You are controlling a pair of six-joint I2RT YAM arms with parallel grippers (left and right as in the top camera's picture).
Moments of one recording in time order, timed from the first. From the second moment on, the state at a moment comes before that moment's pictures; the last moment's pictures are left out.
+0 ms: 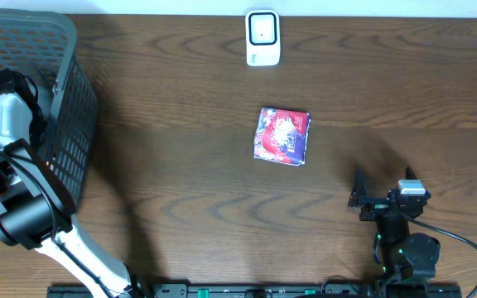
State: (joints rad) left arm 0.52 2.08 1.56 -0.98 -0.35 -0.85; right arm -0.01 0.02 0.01 -0.07 -0.03 0.03
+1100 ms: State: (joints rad) left arm -0.49 1.55 1.56 -0.95 -0.12 -0.53; right arm -0.01 0.02 0.01 -0.07 -0.03 0.03
